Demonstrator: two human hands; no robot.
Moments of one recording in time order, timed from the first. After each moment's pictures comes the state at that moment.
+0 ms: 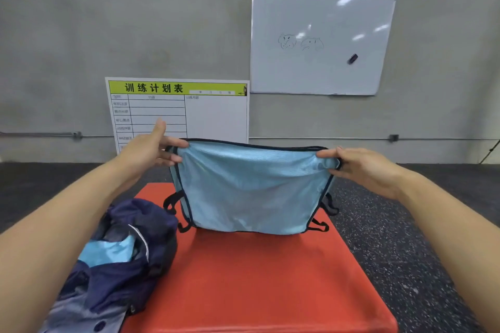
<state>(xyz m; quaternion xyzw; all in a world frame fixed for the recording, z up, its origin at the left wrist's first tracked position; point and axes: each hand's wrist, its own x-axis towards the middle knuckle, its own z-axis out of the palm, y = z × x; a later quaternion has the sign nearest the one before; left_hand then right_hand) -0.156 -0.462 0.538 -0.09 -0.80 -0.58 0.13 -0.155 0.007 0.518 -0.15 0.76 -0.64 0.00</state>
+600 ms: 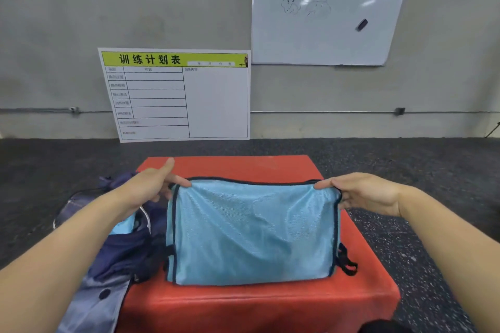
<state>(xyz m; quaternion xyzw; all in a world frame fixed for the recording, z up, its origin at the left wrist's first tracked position) -0.153 -0.469 0.425 0.00 -0.88 -0.48 -0.02 -0.148 0.013 0.420 -0.09 0.80 -0.56 0.20</state>
